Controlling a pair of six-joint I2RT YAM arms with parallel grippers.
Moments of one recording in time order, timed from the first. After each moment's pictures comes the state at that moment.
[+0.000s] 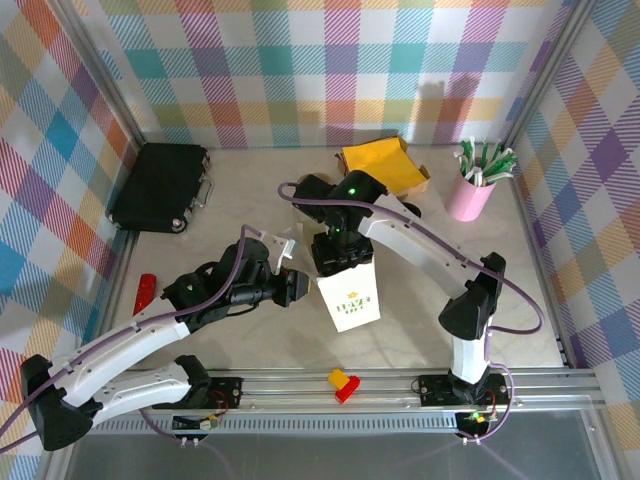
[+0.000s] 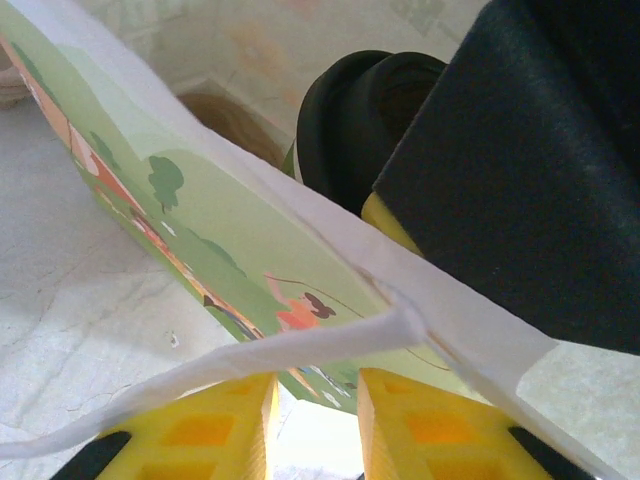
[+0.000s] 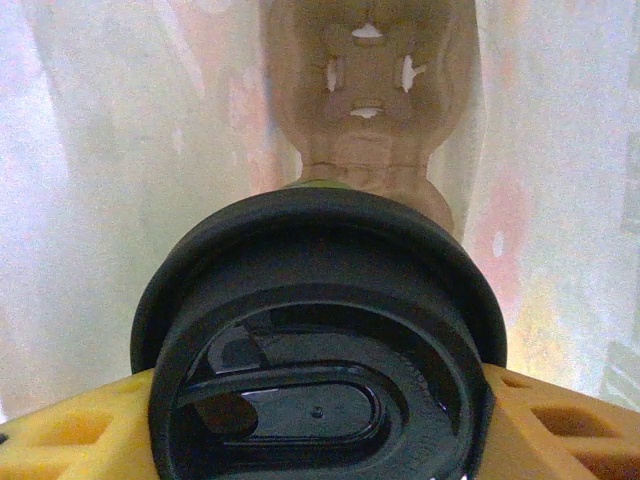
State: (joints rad) left arm -0.86 0.96 0.87 -0.53 0.11 -0.53; right arm 0.95 1.87 2.07 -1.65 0.08 0.65
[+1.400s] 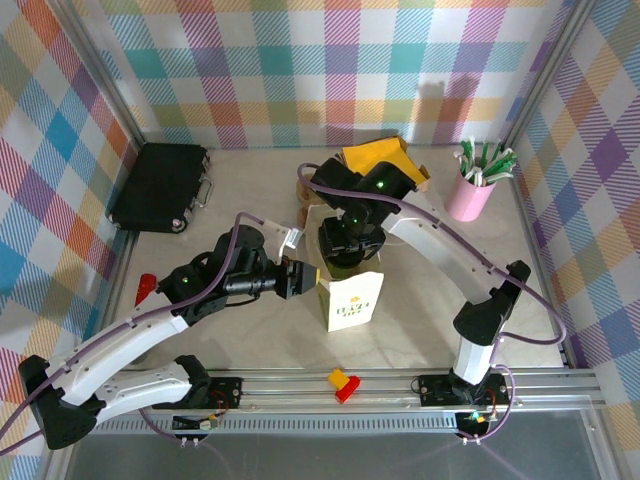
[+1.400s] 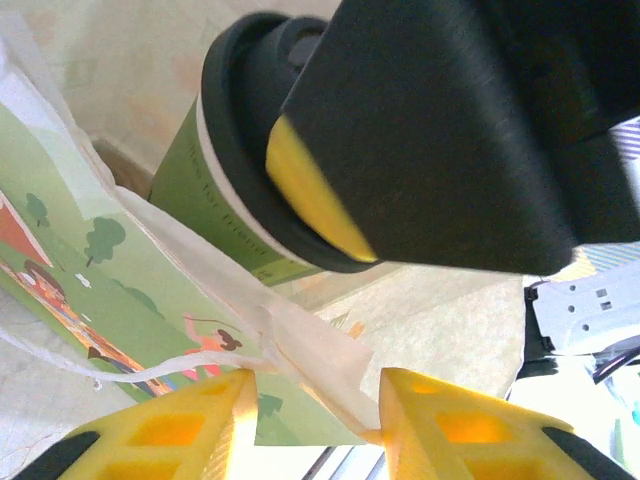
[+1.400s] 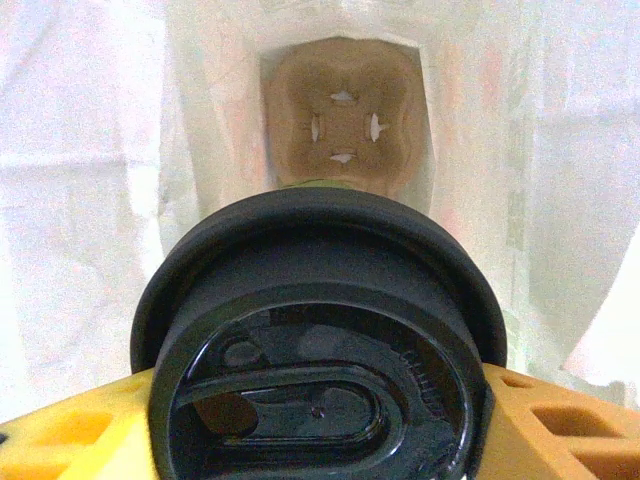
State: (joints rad) left arm -0.83 0.98 0.96 -0.50 0.25 -0.53; right arm 0.90 1.78 2.08 -1.59 0.09 0.64
